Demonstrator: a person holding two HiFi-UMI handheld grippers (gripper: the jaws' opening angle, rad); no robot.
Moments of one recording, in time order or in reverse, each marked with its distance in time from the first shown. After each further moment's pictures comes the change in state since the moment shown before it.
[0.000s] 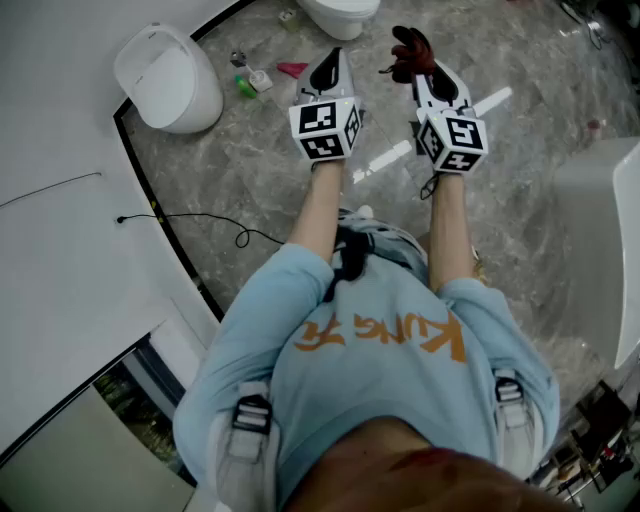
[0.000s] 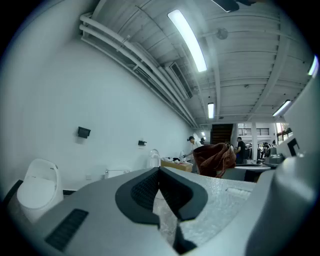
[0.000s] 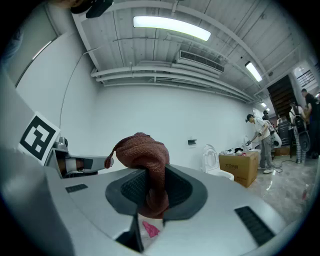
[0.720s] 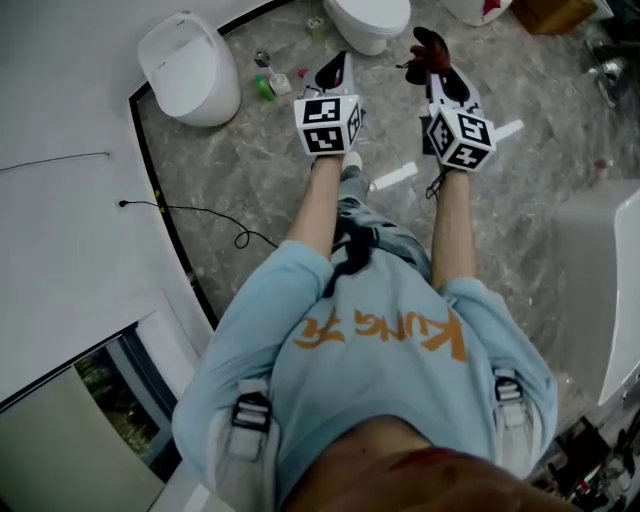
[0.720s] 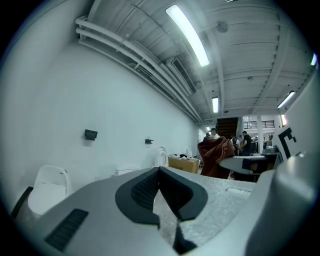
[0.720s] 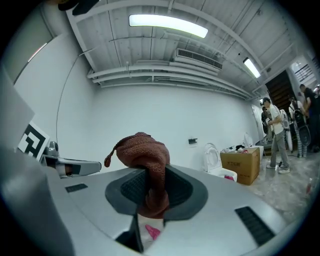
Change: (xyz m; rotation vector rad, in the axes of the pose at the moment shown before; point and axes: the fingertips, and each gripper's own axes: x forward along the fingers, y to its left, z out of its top) left arm -0.004 0.054 -0.004 0.027 0.053 0.060; right arm 0.041 0.009 -0.001 0.046 0.020 -0.006
